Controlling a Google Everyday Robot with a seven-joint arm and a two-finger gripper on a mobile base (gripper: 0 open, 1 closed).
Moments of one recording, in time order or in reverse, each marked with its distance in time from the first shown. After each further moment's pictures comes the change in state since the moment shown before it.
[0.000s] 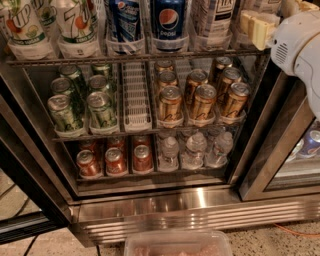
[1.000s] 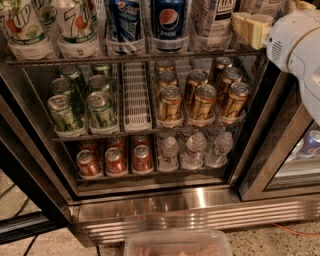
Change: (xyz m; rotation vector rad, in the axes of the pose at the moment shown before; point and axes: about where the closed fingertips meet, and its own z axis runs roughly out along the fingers) arm 0.008 -0.010 0.014 0.026 0.007 -0.003
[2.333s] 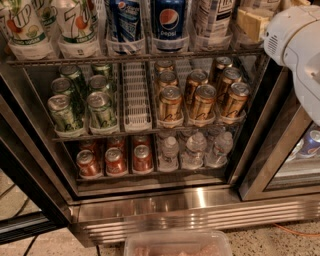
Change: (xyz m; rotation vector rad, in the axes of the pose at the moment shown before) arm 0.000 -0.008 0.018 0.035 0.000 -0.009
